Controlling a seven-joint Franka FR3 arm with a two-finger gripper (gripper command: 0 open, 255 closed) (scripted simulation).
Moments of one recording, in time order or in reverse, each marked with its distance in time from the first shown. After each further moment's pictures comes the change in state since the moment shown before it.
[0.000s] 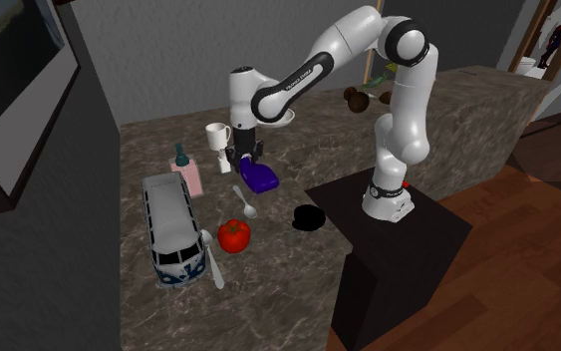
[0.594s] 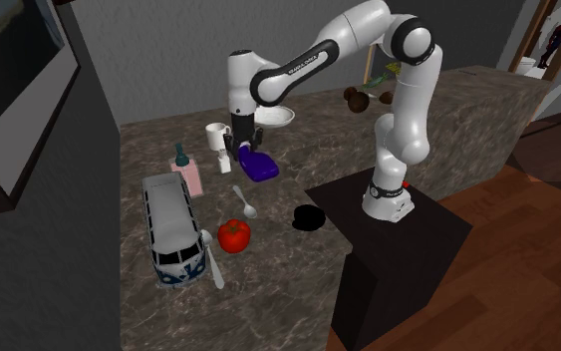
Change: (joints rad) arm -0.002 -0.051 -0.002 0.067 -0.012 -0.117 0.009
